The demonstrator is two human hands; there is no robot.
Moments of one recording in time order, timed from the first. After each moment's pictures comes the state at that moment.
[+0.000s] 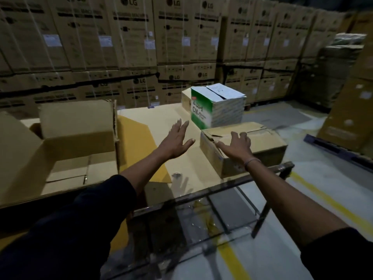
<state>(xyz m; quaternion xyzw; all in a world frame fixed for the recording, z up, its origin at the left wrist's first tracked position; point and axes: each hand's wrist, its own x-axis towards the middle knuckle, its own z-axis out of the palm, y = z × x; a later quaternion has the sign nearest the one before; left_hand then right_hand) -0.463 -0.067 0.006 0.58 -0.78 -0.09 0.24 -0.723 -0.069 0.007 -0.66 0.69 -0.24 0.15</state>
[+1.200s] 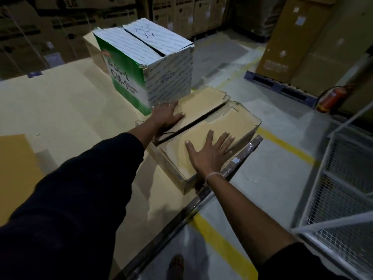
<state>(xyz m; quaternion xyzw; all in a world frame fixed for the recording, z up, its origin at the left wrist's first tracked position) -0.660 -0.494 -0.117 0.53 -0.84 -0.15 0.06 -0.776 -0.290 -0.151 -0.43 0.86 -0.23 0.12</state>
